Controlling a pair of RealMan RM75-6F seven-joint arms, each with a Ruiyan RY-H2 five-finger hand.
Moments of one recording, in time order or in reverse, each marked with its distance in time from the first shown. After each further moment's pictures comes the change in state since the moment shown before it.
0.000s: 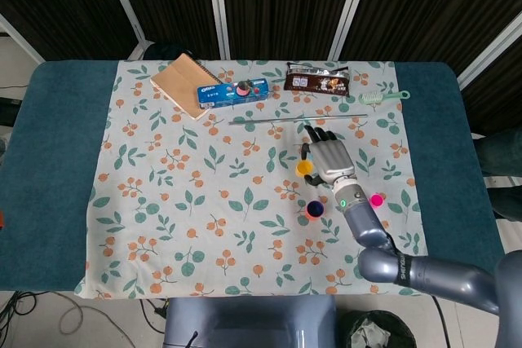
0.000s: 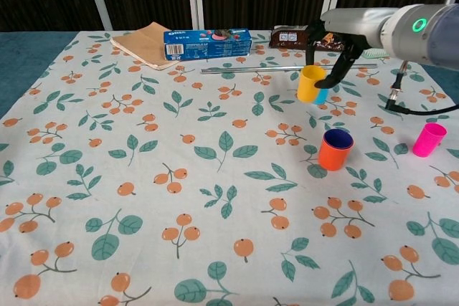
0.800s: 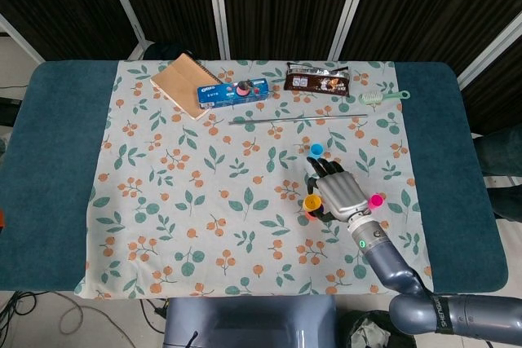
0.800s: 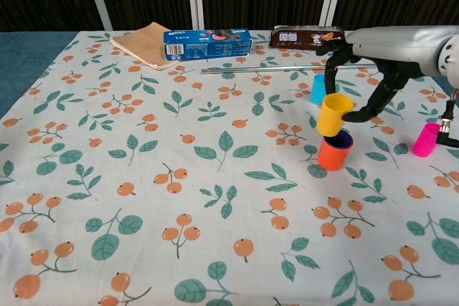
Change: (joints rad) left arm 0.000 0.000 -0.002 -0.003 -0.001 0.002 -0.004; right arm -0.124 0.122 -0.126 -0.272 -0.200 0.099 0.021
